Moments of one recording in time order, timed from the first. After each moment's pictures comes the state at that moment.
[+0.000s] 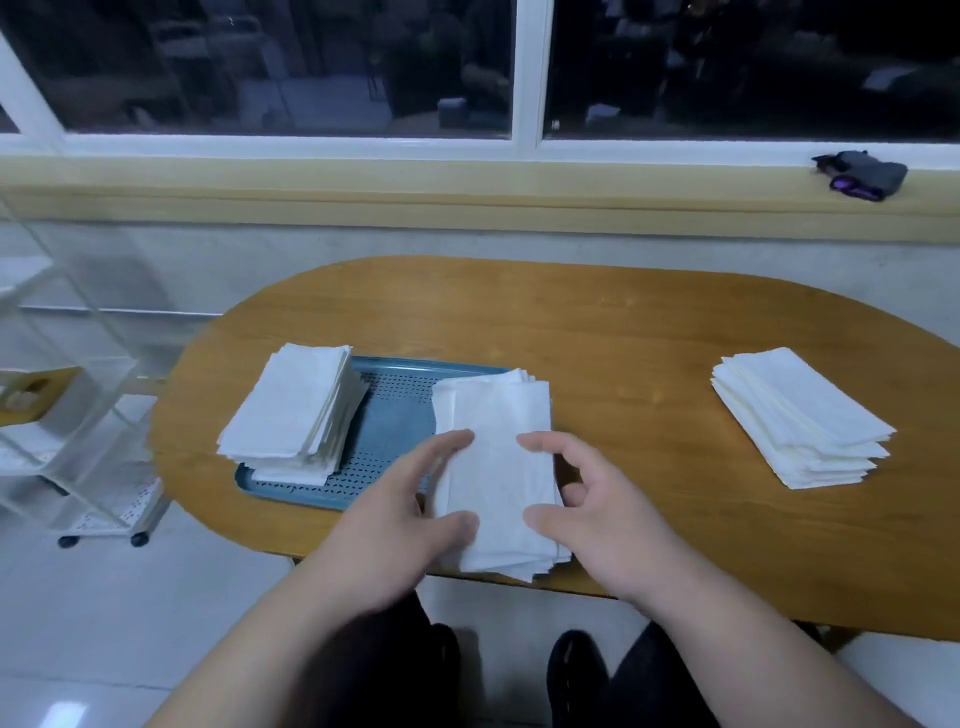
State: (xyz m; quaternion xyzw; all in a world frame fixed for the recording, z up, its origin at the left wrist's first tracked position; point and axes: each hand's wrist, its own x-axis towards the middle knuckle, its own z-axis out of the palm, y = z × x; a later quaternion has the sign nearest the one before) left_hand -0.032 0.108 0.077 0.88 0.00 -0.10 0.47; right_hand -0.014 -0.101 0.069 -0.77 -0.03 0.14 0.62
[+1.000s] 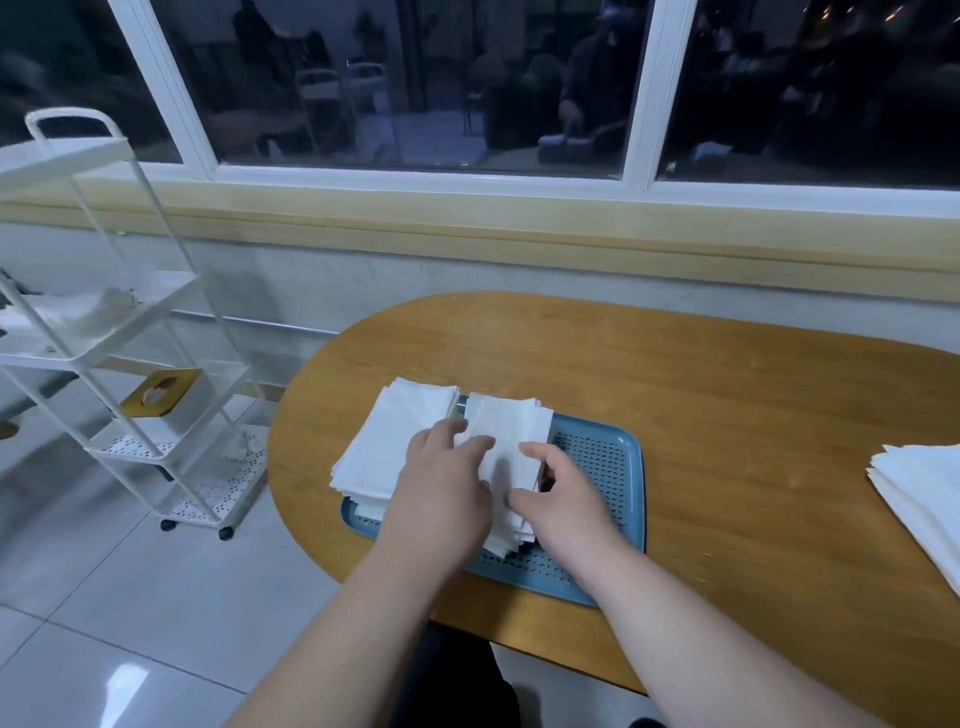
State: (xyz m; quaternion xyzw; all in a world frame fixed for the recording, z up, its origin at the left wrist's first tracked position) left_hand 0.041 0.169 0.057 0.97 0.07 0.08 0.22; right_hand 0.081 0.030 0.029 -0.81 -0.01 0.15 0.57
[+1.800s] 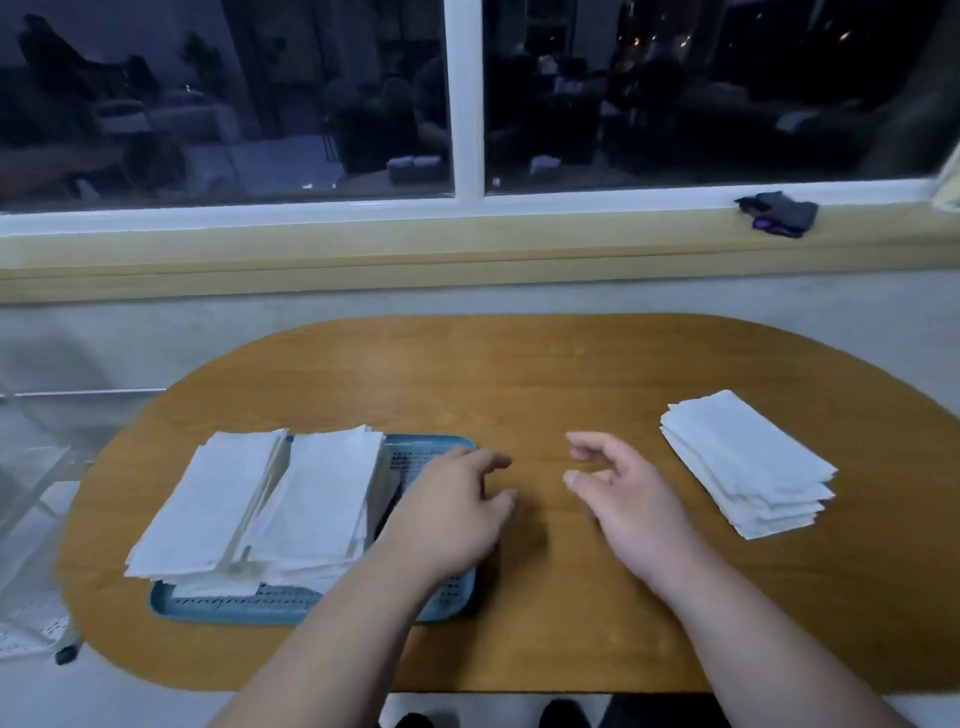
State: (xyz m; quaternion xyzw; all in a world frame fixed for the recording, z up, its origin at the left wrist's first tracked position) left_hand 0.072 0.031 0.076 0.95 -0.09 -0.02 0.31; right_hand 0.063 -0.161 0.061 -0.82 0.05 -0.02 0.57
